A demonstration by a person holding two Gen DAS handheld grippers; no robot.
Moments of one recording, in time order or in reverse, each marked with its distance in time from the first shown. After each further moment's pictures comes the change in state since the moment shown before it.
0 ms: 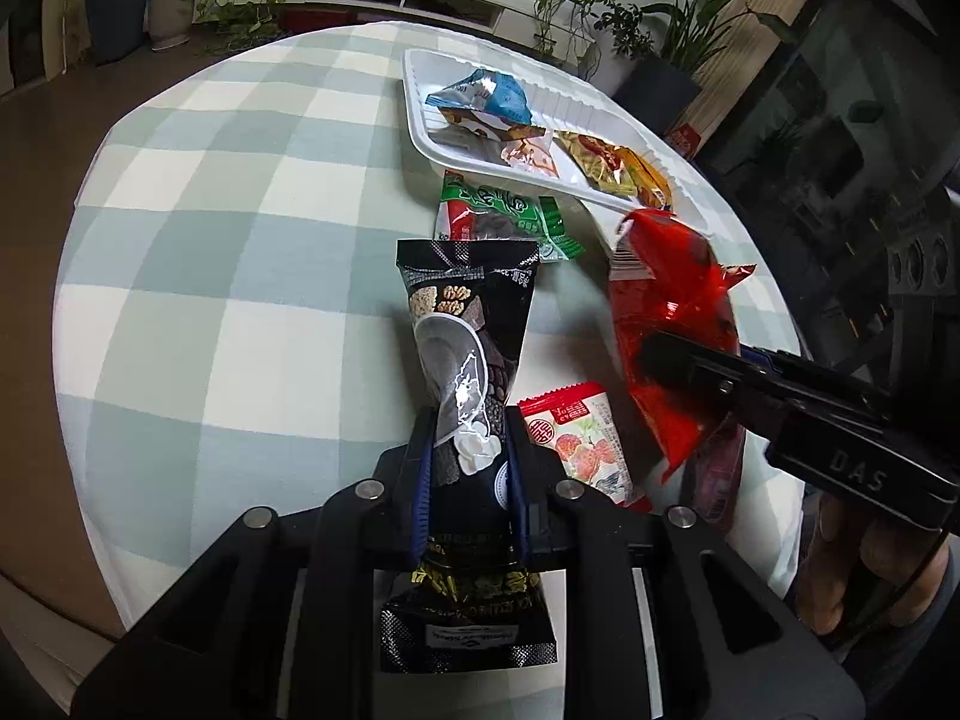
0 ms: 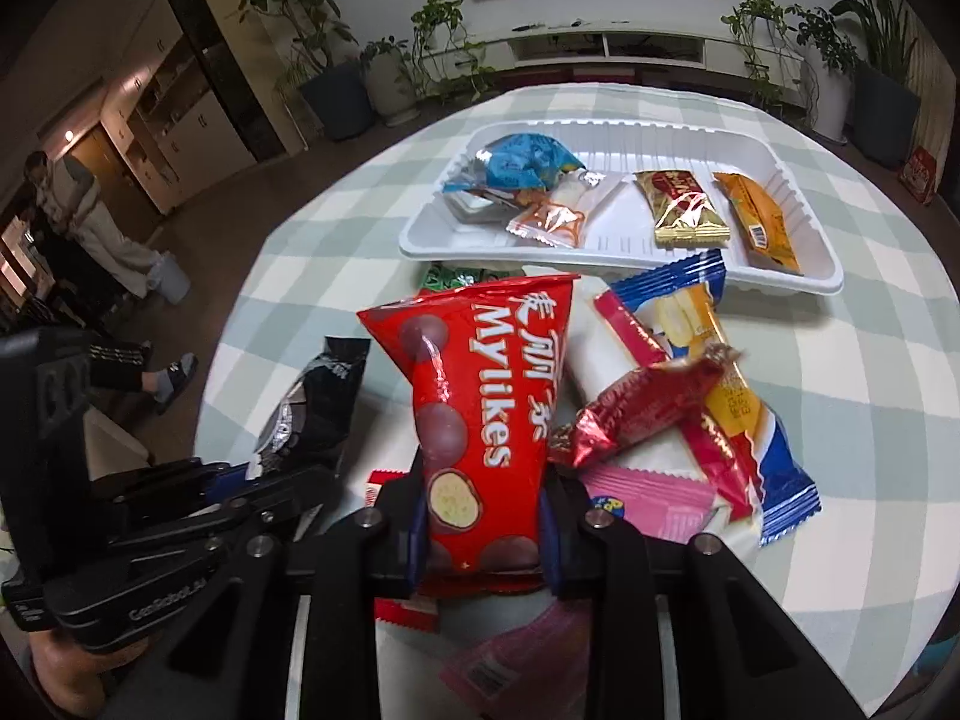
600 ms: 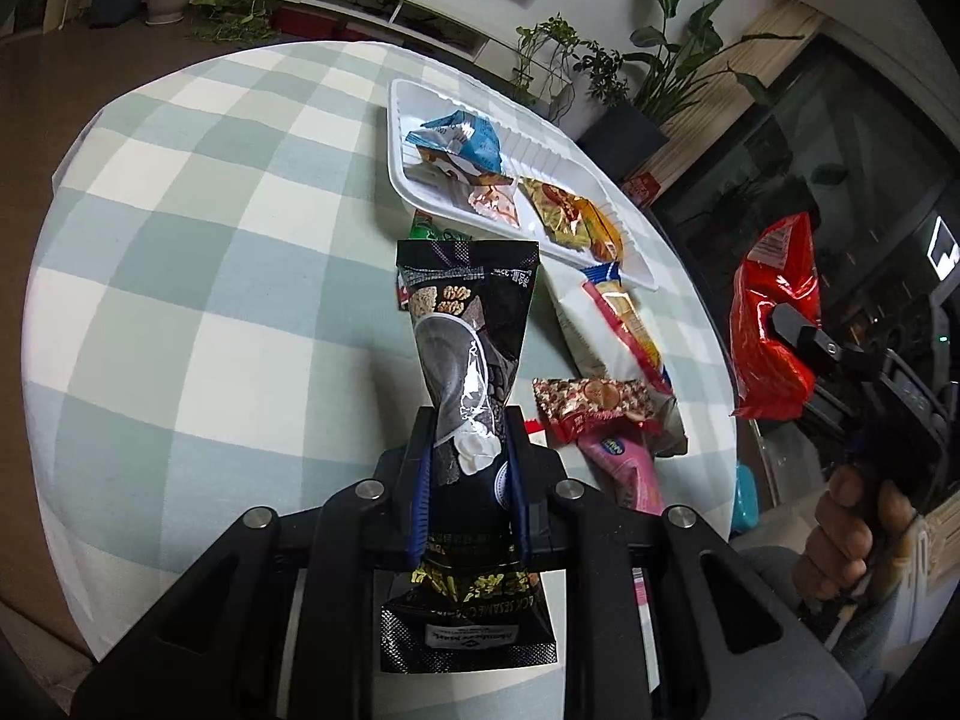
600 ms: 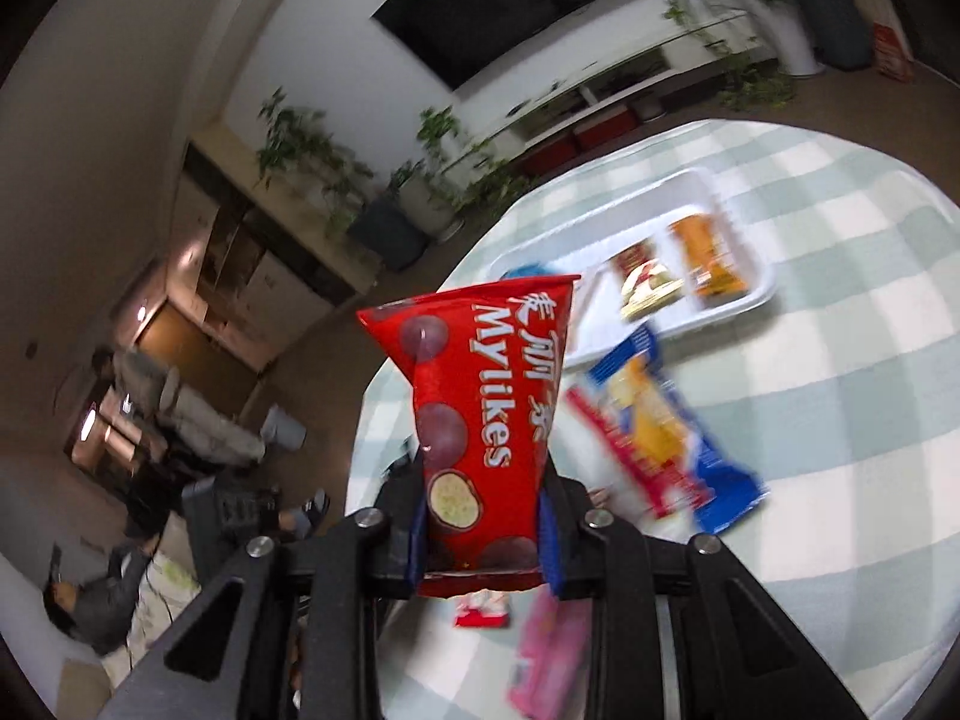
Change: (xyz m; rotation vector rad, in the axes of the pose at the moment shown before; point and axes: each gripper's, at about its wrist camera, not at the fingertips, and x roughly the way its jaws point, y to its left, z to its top) left arm -0.018 0.006 0.007 -0.098 -0.067 -0.159; right arm -0.079 -0.074 0.000 0.311 -0.242 0.291
